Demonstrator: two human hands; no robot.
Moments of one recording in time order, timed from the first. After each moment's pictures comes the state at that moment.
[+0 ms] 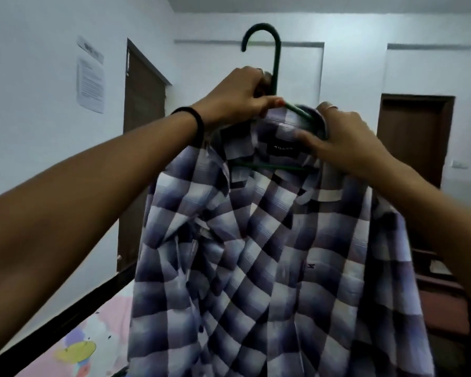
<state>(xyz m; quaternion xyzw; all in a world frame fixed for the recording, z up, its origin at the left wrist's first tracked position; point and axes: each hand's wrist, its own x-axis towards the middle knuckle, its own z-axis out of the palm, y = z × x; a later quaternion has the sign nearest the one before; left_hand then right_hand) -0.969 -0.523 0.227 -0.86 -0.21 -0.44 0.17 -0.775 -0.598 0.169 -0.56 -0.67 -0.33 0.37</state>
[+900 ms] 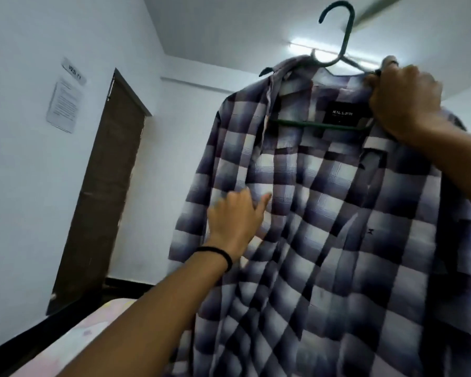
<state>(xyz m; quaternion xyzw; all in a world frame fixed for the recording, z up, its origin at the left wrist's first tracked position) -0.916 -0.513 0.137 -0.70 -0.43 -0.56 0.12 -0.746 -0.648 0.332 -0.58 -0.43 -0.59 0.36</state>
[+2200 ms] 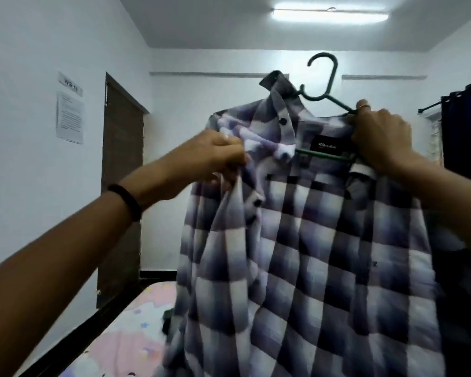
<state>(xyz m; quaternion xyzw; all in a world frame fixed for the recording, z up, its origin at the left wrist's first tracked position) -1.039 -0.621 0.167 -0.88 -0.15 -0.41 -0.19 -0.728 -0.652 0.210 -0.68 -0.45 -0.48 0.34</state>
